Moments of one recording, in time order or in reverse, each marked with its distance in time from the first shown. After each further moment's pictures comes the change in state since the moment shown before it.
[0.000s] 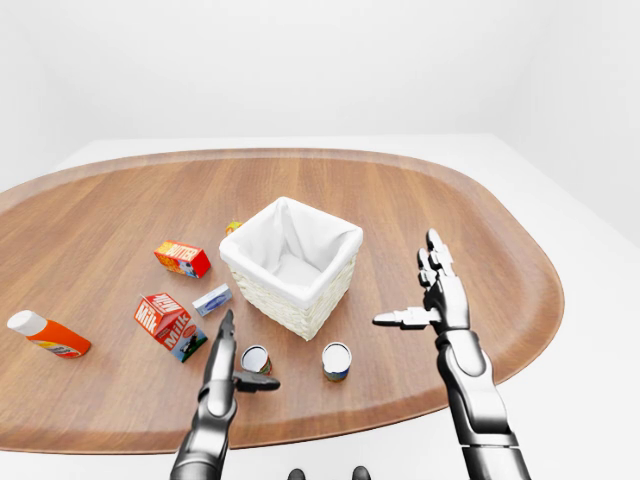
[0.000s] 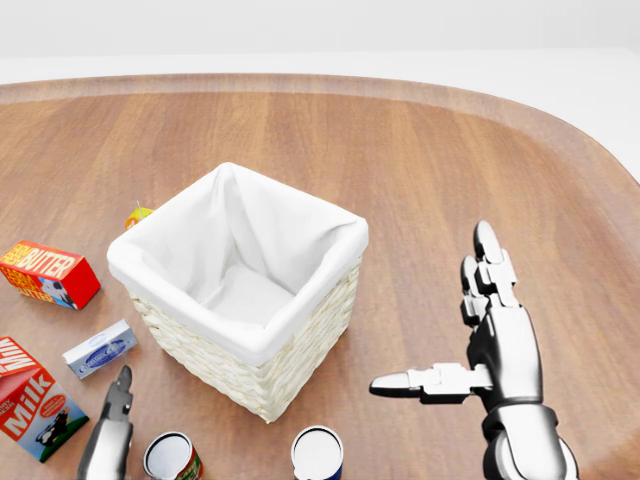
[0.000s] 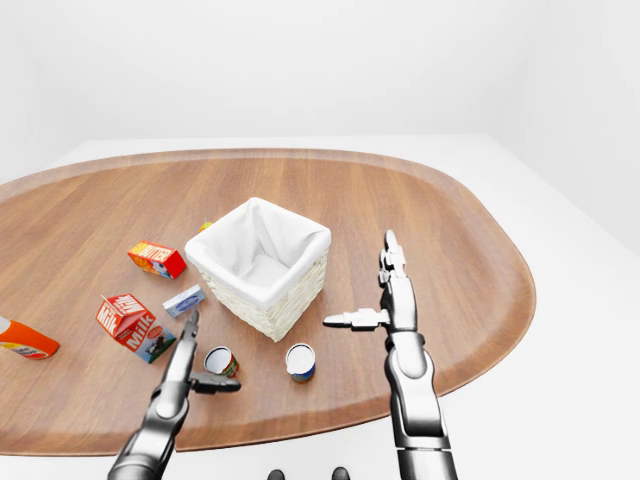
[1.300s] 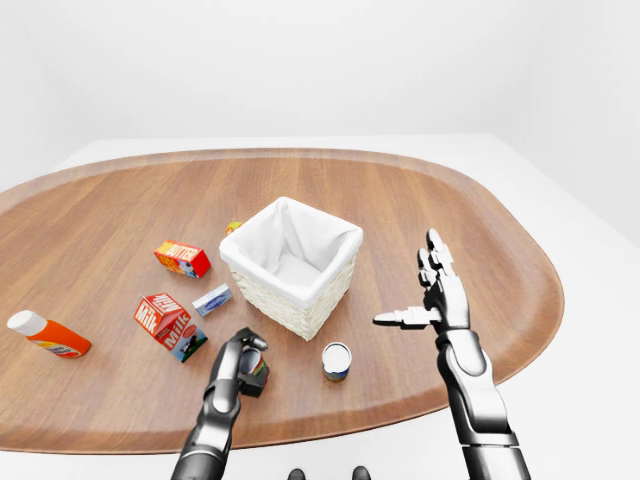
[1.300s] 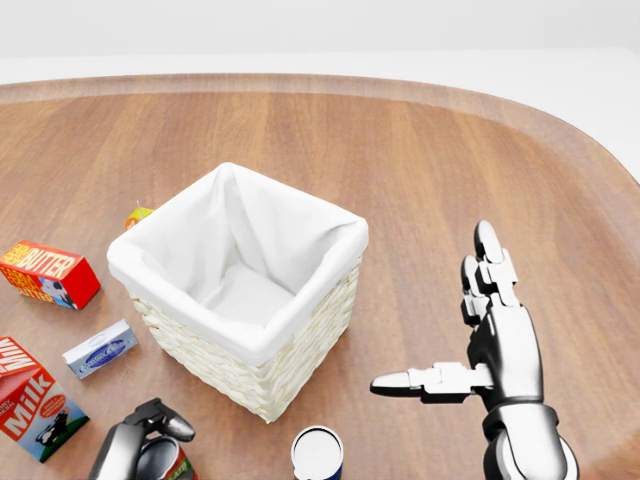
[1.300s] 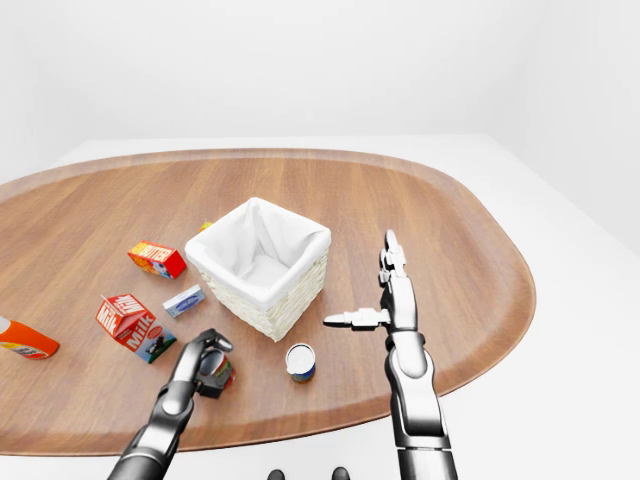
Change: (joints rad) left arm -0.054 0.001 -0.015 0.119 0.015 0.000 -0.030; right arm -0.003 -0.001 -0.003 -0.001 0.005 0.005 0.001
